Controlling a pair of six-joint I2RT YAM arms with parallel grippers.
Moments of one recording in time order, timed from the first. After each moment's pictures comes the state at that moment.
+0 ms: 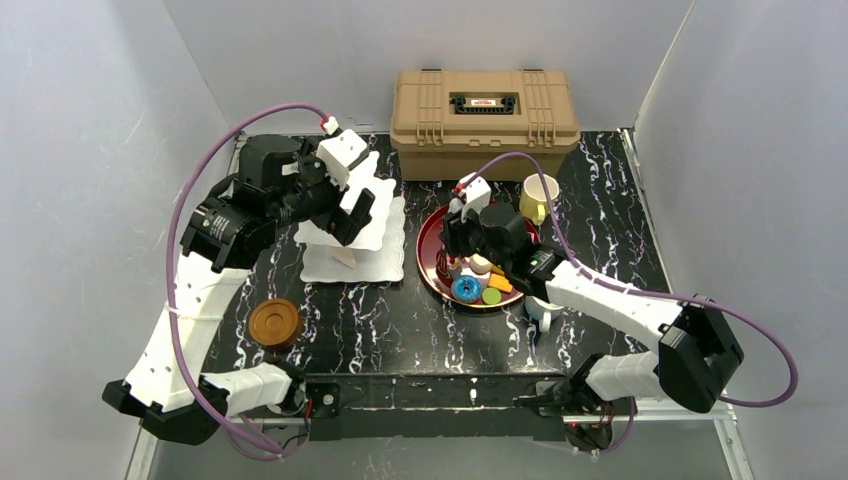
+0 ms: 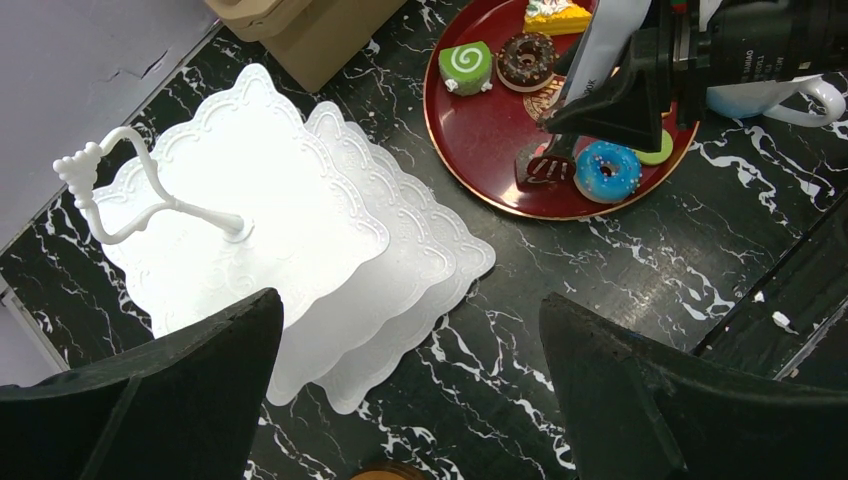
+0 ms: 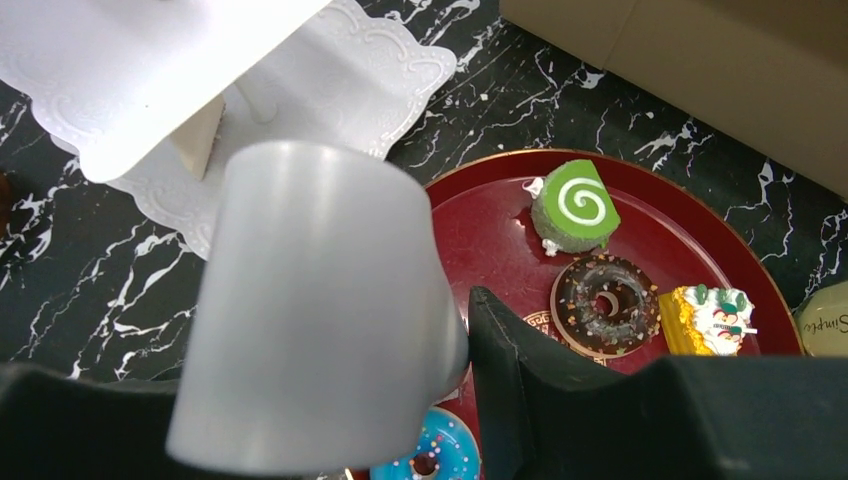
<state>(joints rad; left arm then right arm) -0.49 1.17 1.65 -1.03 0.19 0.29 0.83 1.29 0.86 0.07 0.14 0.13</state>
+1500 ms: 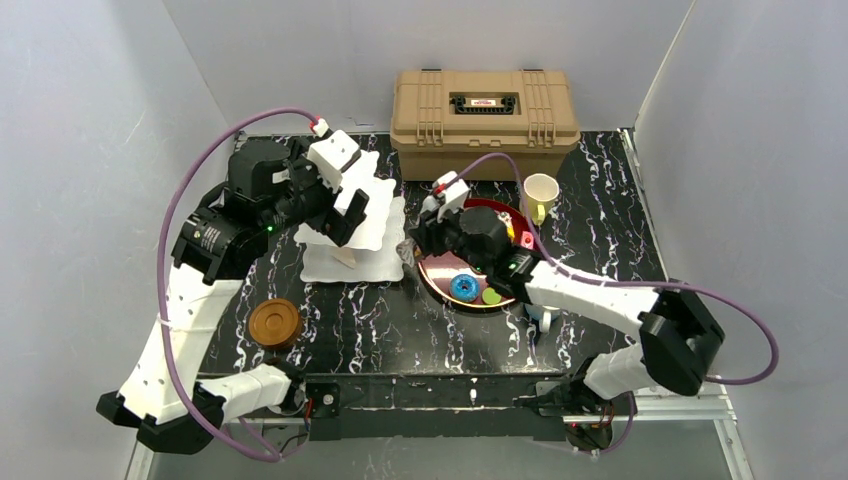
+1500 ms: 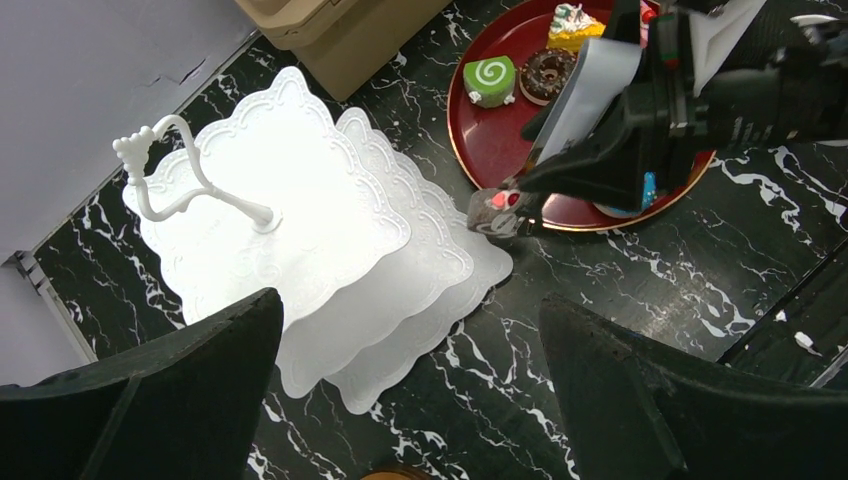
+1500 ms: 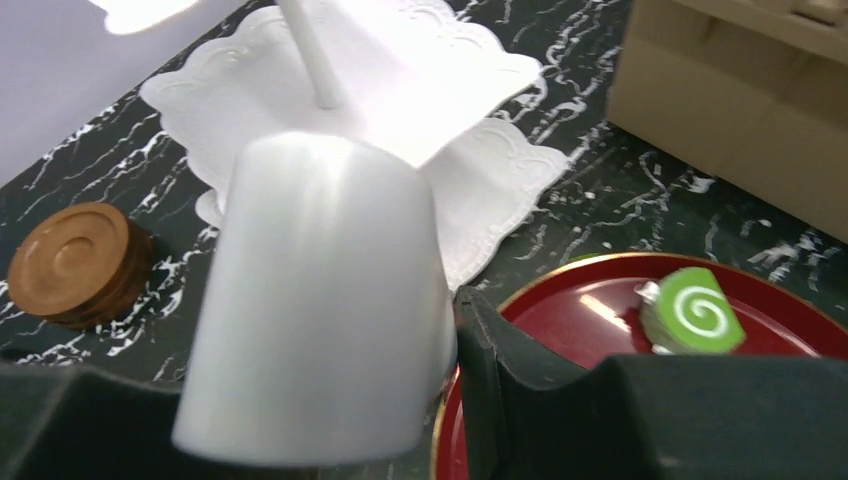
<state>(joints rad) -0.49 1.12 1.63 -1.00 0.15 0.29 0.91 1.36 0.89 0.26 0.12 0.17</state>
